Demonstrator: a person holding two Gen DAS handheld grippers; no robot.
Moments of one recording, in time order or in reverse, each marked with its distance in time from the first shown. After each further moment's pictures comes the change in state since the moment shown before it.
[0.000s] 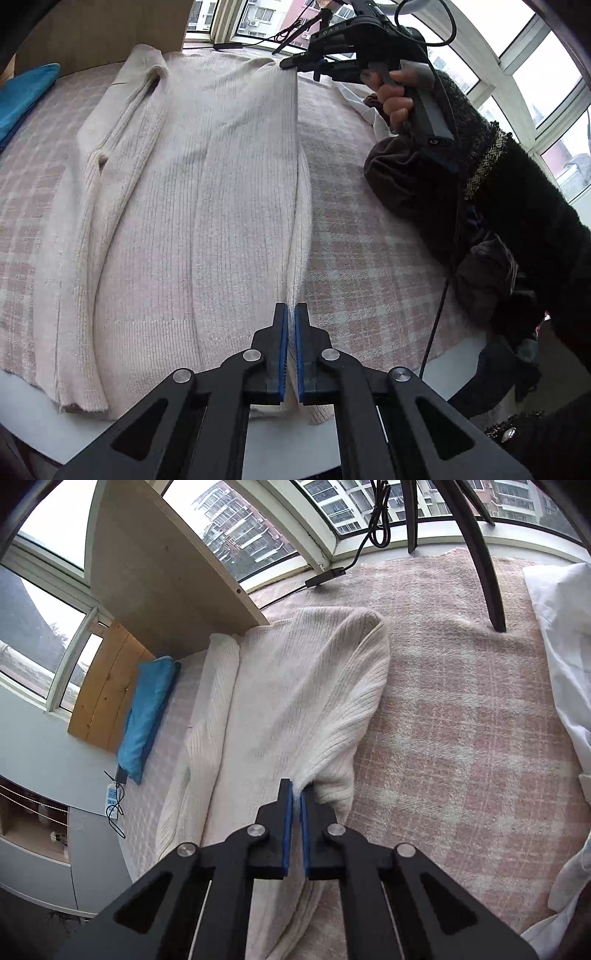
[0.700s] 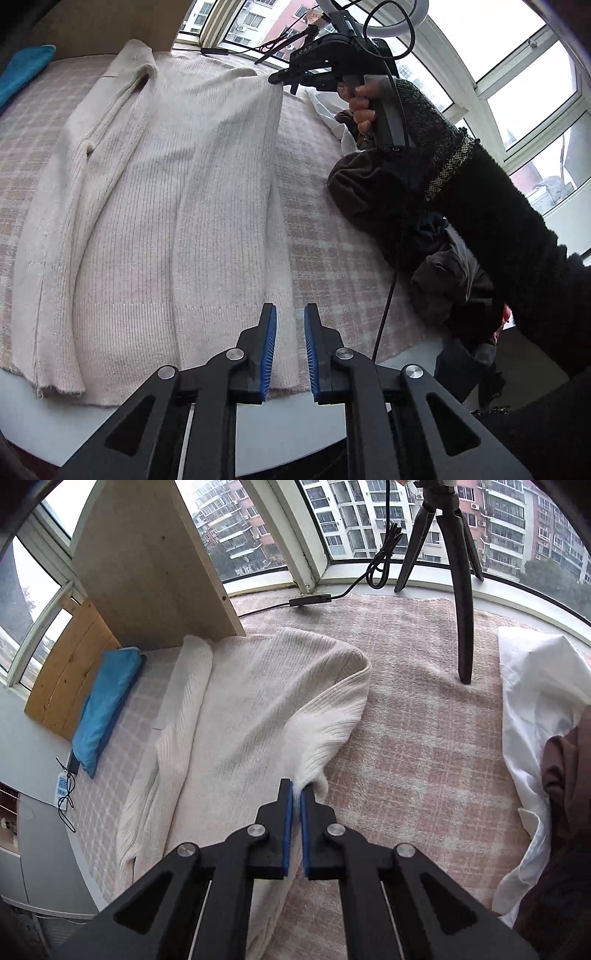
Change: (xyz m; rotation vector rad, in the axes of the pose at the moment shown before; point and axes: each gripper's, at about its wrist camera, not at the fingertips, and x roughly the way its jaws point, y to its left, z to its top) left arm -0.019 0.000 -0.023 -0.034 -0.034 -0.134; right arm 0.000 0.015 0.008 -0.074 0.006 -0.257
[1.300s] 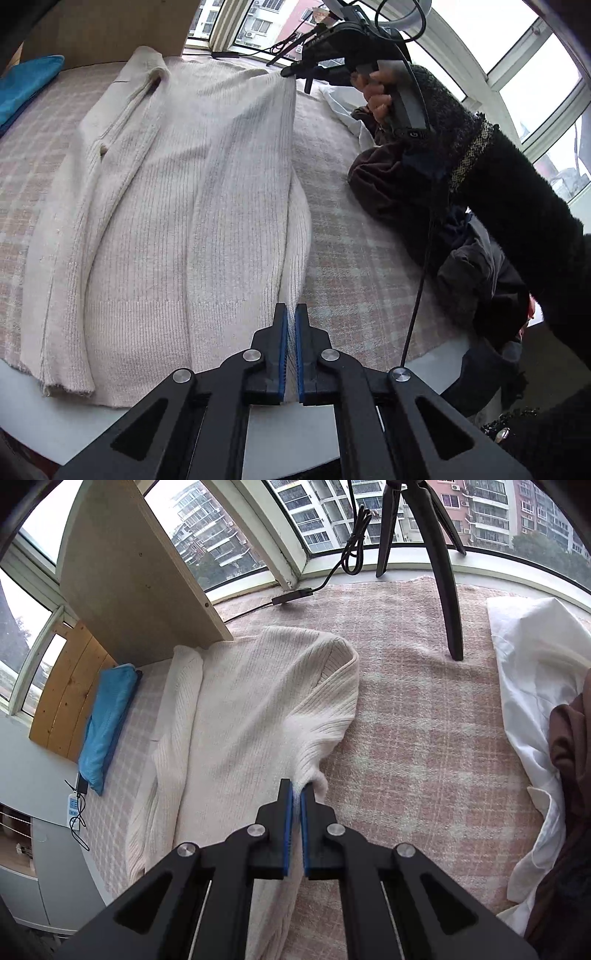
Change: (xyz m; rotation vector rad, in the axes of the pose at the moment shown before) left arm 0.005 0.009 -0.002 -0.027 -0.045 0.068; right arm -0.005 -0.004 0.002 0.064 -0.019 0.053
